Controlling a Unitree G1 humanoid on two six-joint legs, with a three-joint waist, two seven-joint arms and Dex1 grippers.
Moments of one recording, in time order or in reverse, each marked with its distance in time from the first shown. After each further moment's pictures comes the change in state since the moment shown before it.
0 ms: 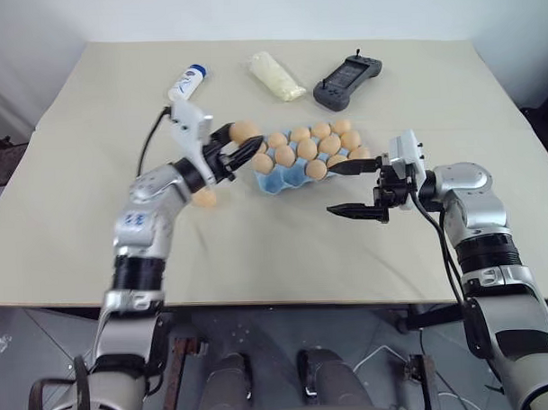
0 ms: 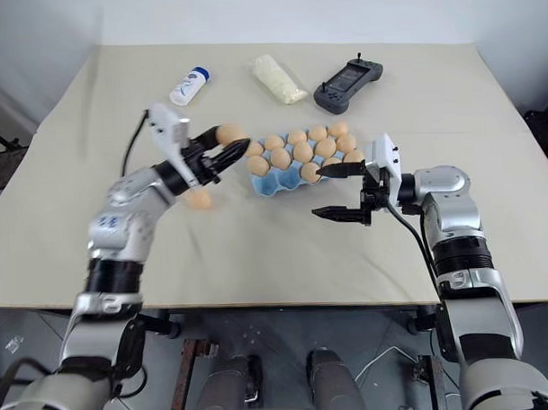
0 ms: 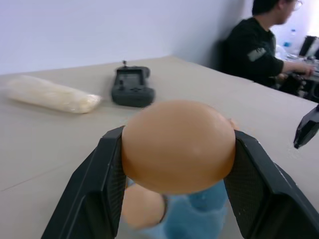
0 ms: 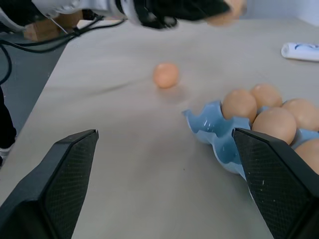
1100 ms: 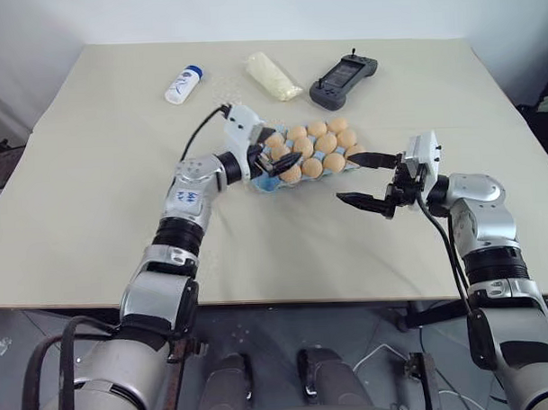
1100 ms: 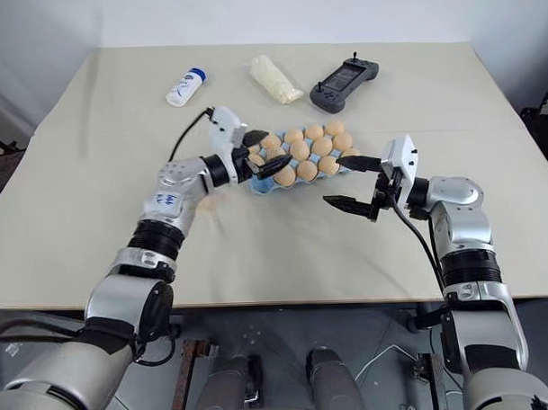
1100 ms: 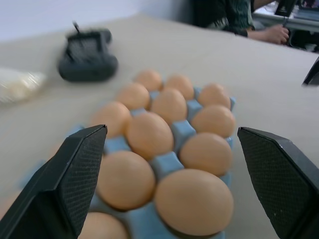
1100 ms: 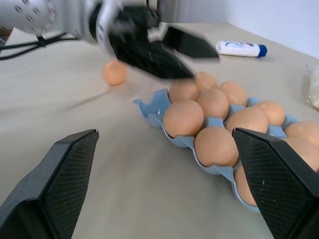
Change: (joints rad) left arm -0.143 -0.054 0.012 0.230 0.166 -0.137 -0.061; right arm 0.051 -0.001 -0.064 0.019 0.013 -0.052 -0.152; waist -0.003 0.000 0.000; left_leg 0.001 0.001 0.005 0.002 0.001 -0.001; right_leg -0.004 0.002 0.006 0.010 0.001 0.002
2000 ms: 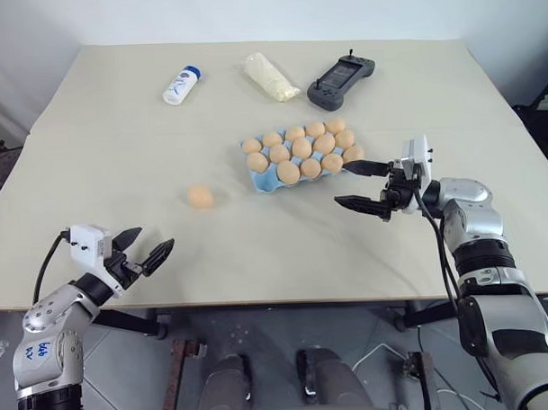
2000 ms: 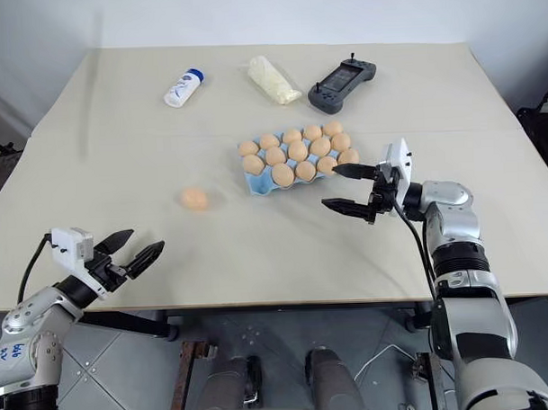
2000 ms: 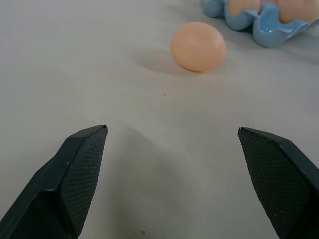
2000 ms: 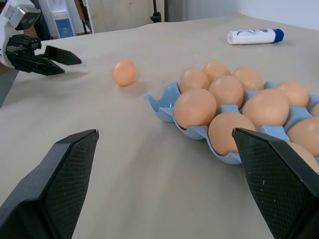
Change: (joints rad) left arm 0.972 0.273 0.389 -0.752 -0.270 0.250 0.023; right arm -0.075 0.035 -0.009 0.198 -0.012 -0.011 0.098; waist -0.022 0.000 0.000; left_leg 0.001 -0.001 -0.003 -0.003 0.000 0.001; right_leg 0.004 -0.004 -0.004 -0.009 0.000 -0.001
